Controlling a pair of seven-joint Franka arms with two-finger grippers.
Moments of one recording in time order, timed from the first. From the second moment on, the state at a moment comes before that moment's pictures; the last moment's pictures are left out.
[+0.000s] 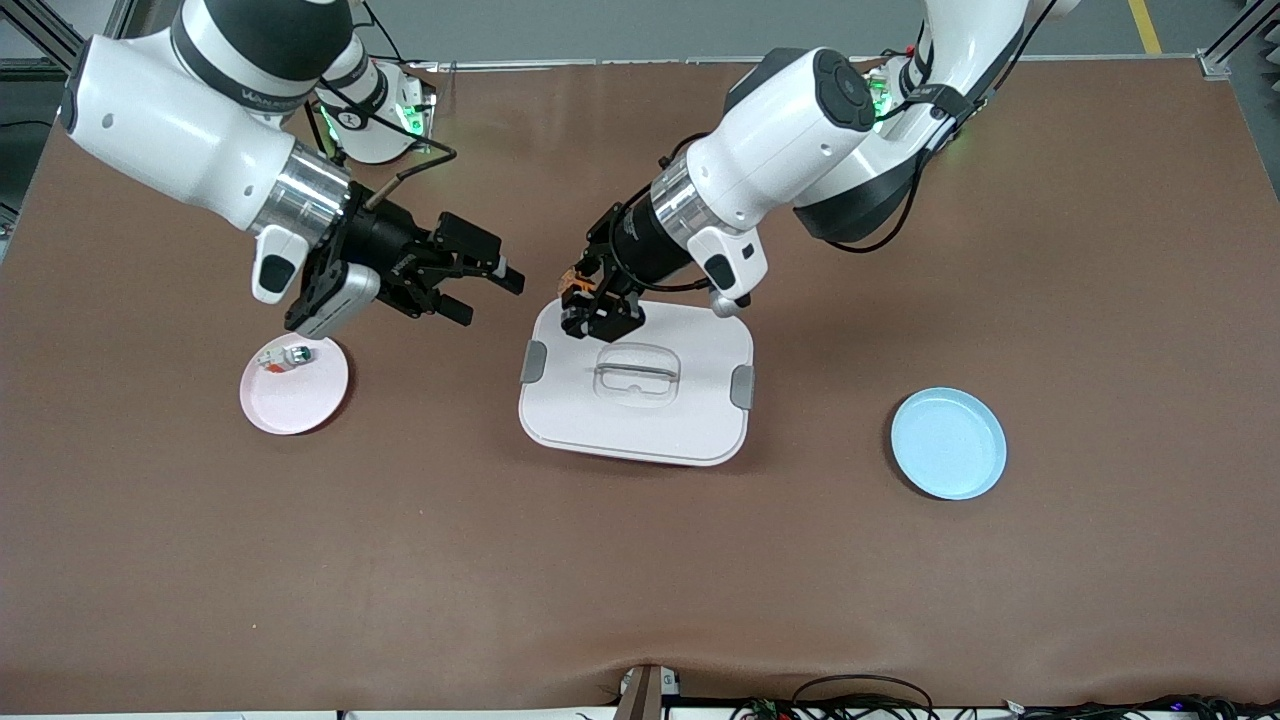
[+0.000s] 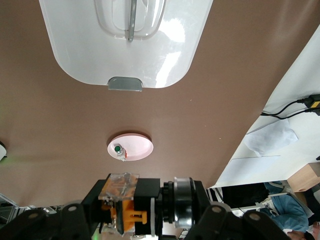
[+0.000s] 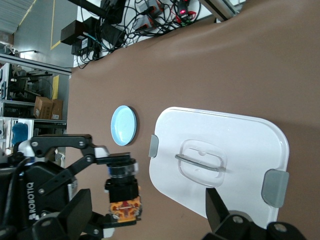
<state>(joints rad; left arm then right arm) -0.23 0.46 -0.64 -1.47 -0.23 2.46 -2.17 0.40 0.05 0.02 -1.77 0.76 2.20 0.04</state>
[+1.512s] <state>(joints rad) -0.24 0.46 -0.64 -1.47 -0.23 2.46 -2.17 0.47 0.10 0.02 -1.78 0.82 2.12 0.06</state>
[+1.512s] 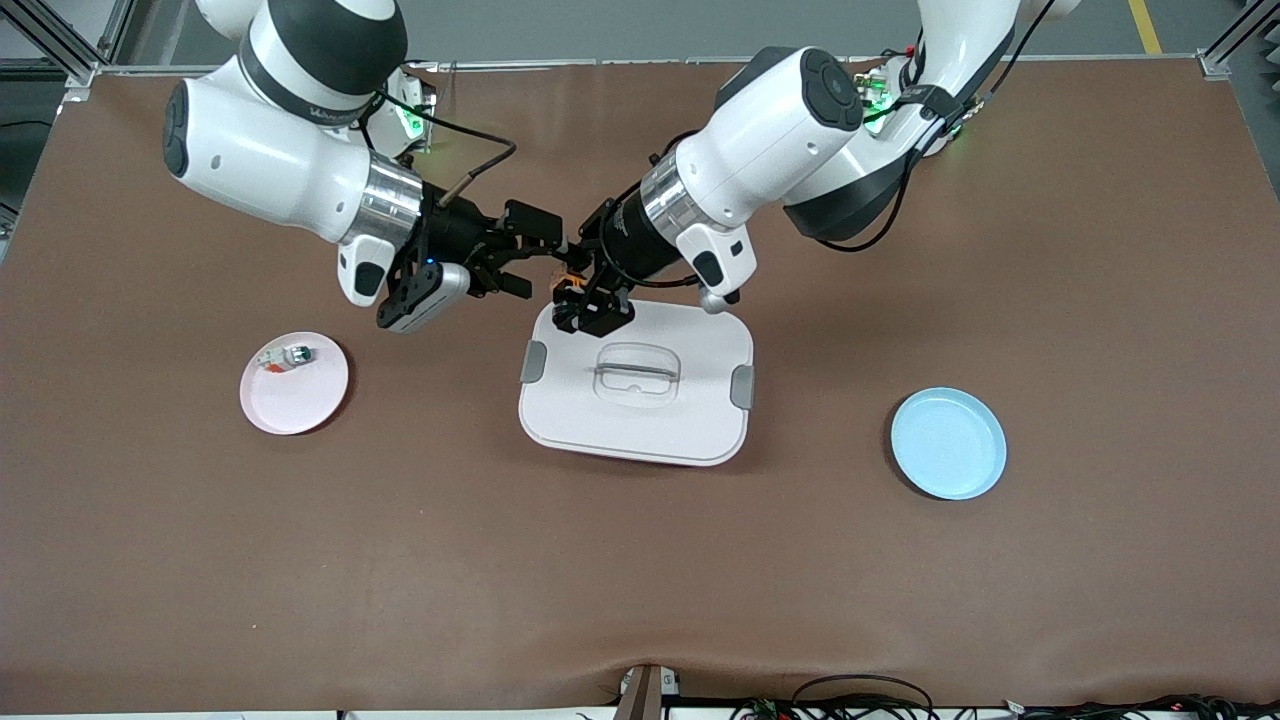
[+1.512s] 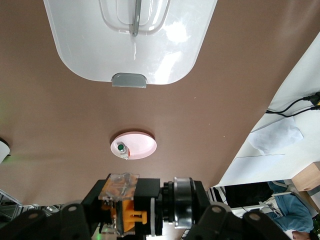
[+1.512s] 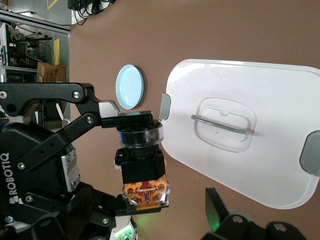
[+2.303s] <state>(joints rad) -0.24 0.46 -0.64 -1.47 -0.23 2.46 -2.17 0.47 0.11 0.01 -1.77 0.82 2.12 0.06</state>
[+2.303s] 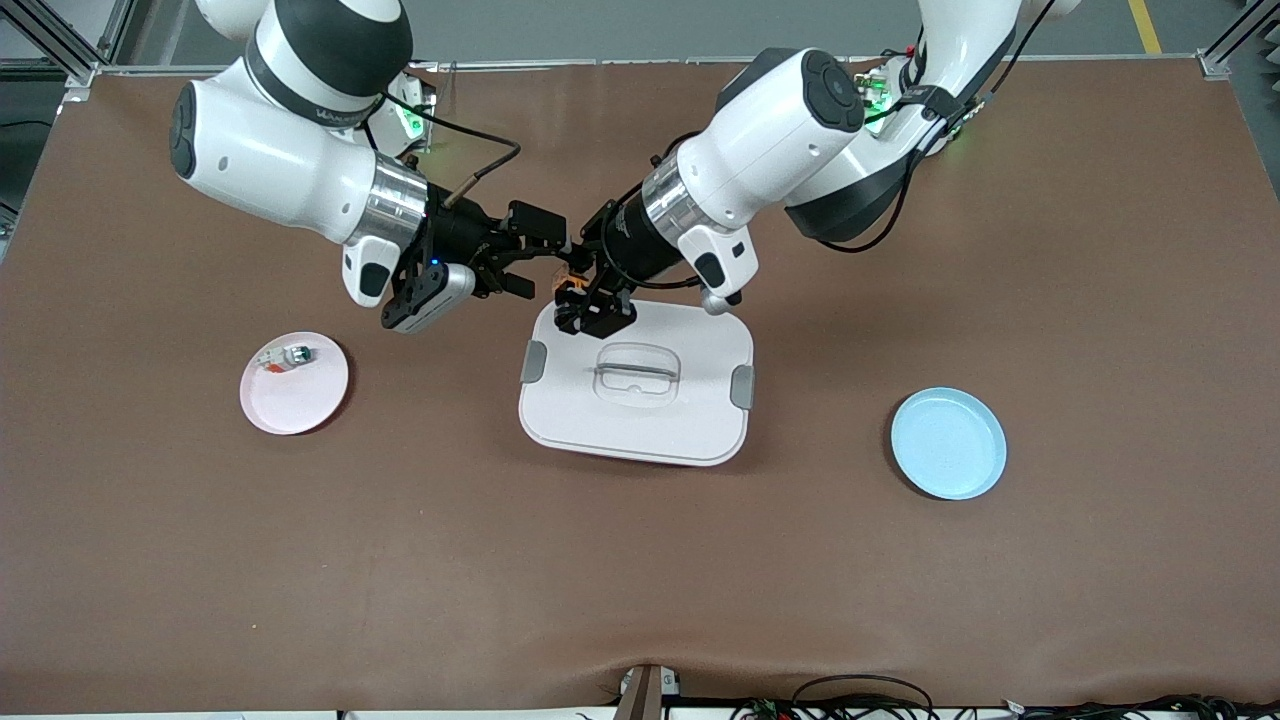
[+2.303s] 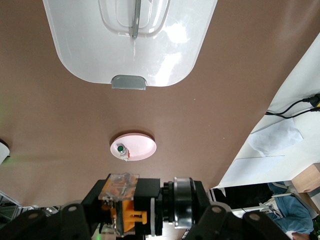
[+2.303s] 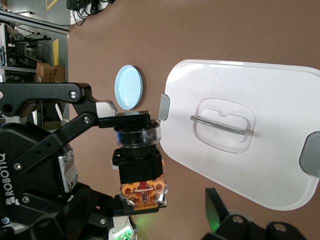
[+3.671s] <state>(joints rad) -0.25 0.46 -0.64 -1.45 -0.23 2.46 -2.17 0.47 0.14 0.00 -1.75 0.82 2.13 0.05</state>
